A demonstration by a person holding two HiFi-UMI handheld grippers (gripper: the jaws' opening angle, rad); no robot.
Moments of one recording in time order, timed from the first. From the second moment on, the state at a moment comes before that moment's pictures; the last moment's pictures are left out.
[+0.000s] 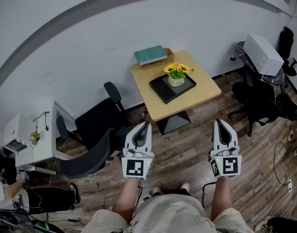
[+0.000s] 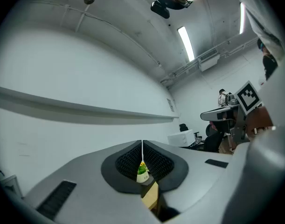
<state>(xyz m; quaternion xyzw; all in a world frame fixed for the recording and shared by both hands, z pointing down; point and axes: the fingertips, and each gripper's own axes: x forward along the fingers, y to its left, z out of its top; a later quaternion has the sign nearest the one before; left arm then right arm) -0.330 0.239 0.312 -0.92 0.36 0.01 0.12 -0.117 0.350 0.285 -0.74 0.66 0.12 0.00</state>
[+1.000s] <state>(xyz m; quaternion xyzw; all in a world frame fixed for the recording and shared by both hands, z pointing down) -0.325 0.238 0.321 -0.93 0.36 0.00 0.11 -0.120 0.338 0.298 -0.74 0.67 0.11 0.00</state>
